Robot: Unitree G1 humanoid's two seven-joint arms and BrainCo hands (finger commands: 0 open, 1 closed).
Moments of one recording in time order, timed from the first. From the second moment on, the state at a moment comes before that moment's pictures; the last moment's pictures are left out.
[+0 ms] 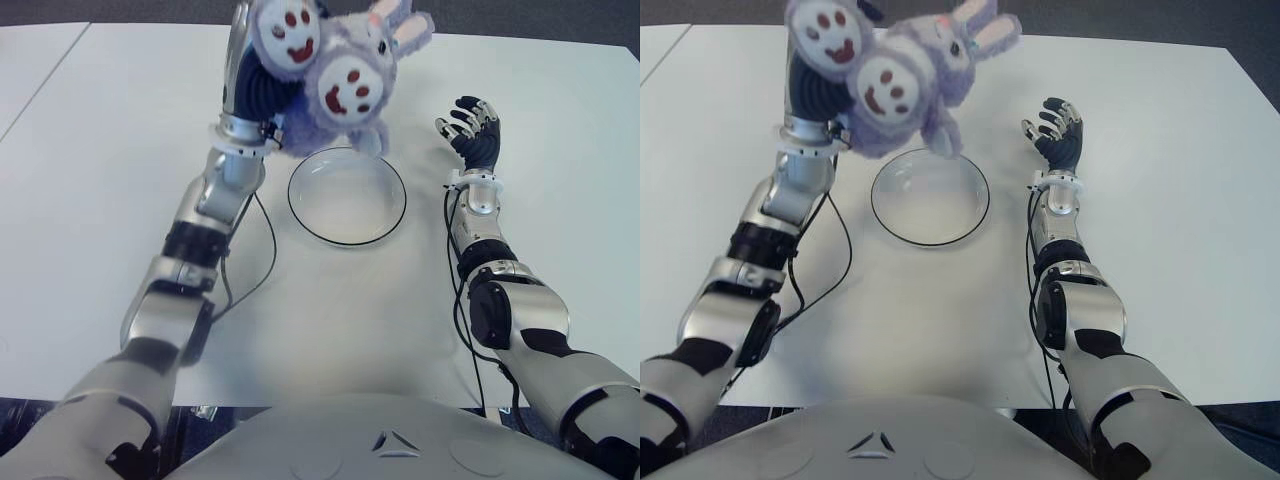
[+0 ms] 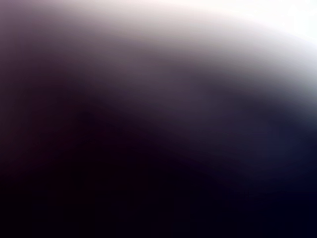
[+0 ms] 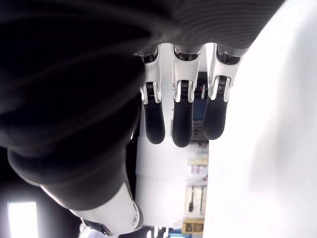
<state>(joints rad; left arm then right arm) -0.61 0.28 -0.14 0.31 0.51 -0.70 0.49 -0.74 -0.19 -0.24 1.14 0.01 -0.59 -0.16</state>
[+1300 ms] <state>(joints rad) -0.31 0.31 -0.14 0.16 0.50 -0.76 0.32 -0.74 -0.19 -0.24 1.14 0.01 -0.59 -0.16</state>
